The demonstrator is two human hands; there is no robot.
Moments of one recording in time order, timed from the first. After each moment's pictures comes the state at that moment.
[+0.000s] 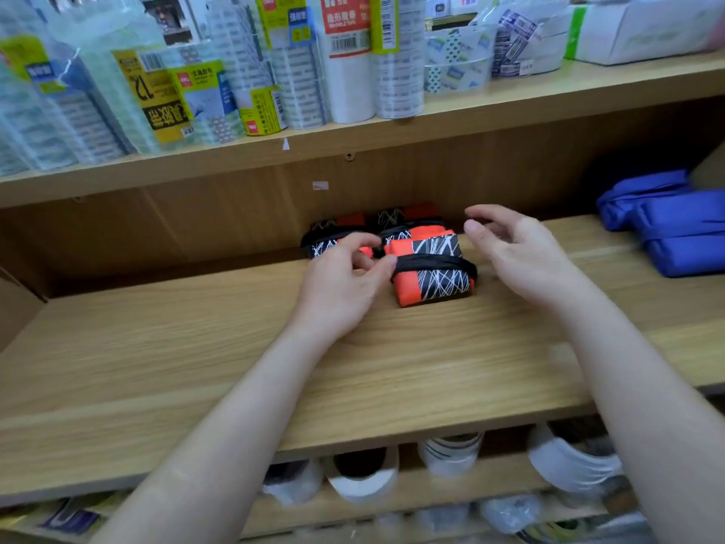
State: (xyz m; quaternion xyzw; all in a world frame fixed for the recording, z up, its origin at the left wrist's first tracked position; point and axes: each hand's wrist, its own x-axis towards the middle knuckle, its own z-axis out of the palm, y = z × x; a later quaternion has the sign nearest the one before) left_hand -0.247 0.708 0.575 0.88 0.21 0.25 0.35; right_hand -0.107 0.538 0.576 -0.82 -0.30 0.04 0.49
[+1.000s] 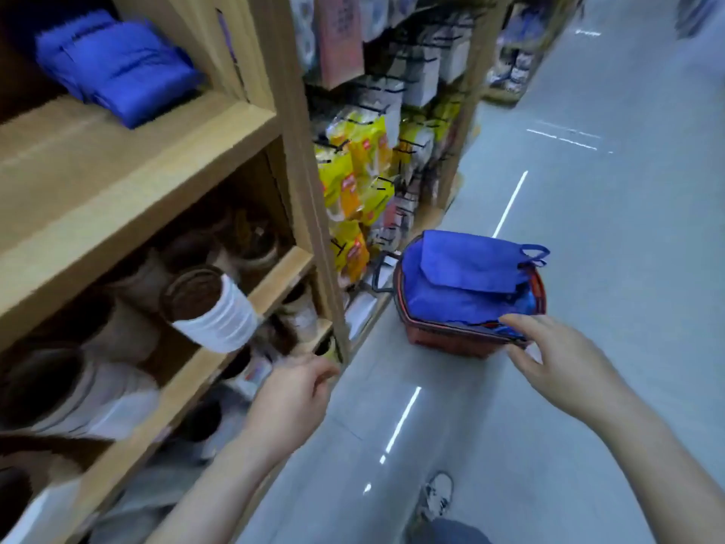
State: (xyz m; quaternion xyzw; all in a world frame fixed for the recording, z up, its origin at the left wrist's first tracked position) left_hand -0.286 0.387 0.370 0.95 -0.19 -0.12 0.23; right_hand -0.351 0.057 0.385 -0.98 0.12 0.04 0.18
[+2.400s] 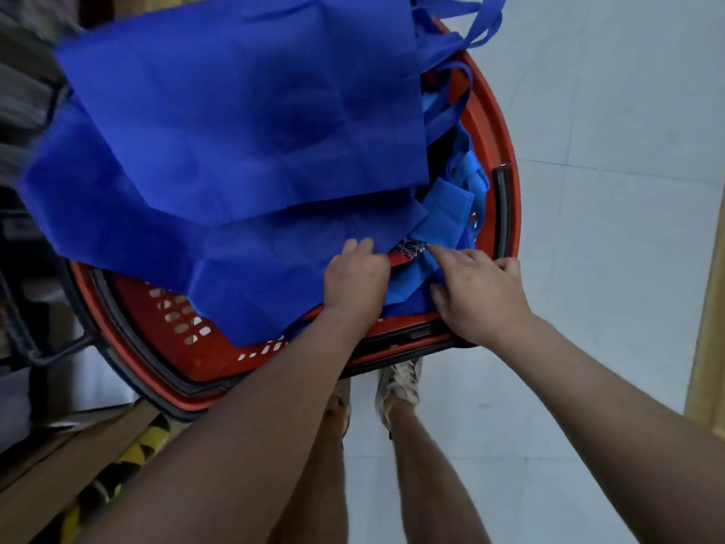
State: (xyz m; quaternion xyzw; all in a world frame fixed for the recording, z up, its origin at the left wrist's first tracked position) left_hand -0.042 -0.151 -0.192 0.85 -0.44 -0.29 0.01; right_hand -0.150 -0.258 -0.128 -0.89 0.30 0.31 0.12
